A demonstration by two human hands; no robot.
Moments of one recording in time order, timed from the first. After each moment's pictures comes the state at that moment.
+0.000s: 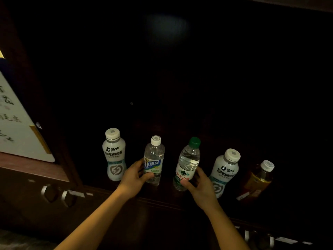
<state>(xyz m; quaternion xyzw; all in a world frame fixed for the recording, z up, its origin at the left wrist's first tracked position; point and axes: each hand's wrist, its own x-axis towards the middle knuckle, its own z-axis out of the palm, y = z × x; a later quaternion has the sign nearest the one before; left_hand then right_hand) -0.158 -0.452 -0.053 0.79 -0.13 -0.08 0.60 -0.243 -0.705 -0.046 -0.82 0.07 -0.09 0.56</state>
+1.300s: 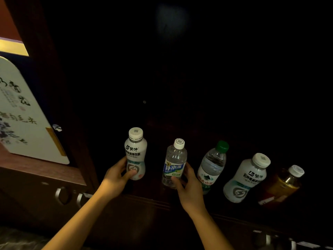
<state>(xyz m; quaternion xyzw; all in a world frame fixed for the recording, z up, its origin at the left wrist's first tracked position) -0.131 -0.339 -0.054 0.80 -0.11 -0.06 0.59 -0.218 -0.592 -0.046 -0.82 0.08 -0.11 0.56</state>
